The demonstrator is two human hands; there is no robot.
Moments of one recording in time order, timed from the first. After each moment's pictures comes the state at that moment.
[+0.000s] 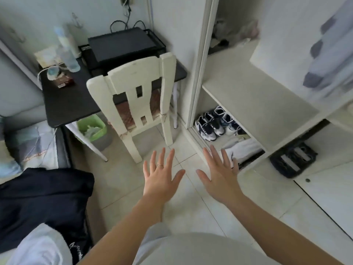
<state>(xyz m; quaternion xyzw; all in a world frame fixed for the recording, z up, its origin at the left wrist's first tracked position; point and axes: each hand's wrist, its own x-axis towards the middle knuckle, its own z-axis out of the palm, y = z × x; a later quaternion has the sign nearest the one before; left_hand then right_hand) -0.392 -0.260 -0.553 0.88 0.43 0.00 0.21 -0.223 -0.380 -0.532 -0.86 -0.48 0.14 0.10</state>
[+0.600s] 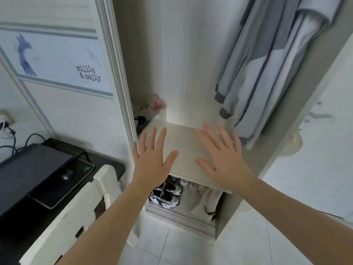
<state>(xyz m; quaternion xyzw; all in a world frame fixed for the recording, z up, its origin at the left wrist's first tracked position) -0.119 -0.006 -0.369 0.96 0.08 0.21 0.17 -0.080 -0.227 -0.326 -0.93 -0.33 -0.17 0.09</state>
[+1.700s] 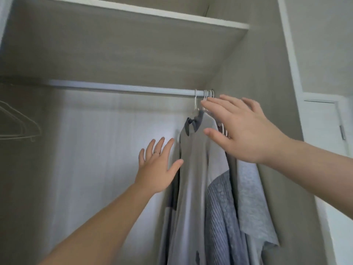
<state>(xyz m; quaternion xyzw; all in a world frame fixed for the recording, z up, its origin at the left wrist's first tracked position) 0.293 -0.070 0.059 0.83 -0.25 0.46 0.18 0.087 -0.255 0.136 -0.83 -0.11 -0.54 -0.13</state>
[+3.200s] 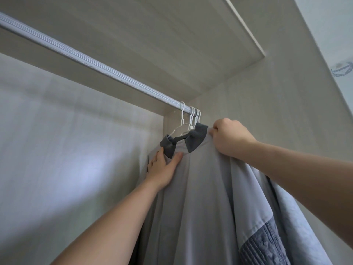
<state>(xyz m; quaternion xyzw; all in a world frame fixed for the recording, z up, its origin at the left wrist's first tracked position) 0.500 -0.193 0.153 0.66 -0.46 0.22 0.55 0.279 -0.257 0.222 -0.80 0.23 -0.54 -0.07</state>
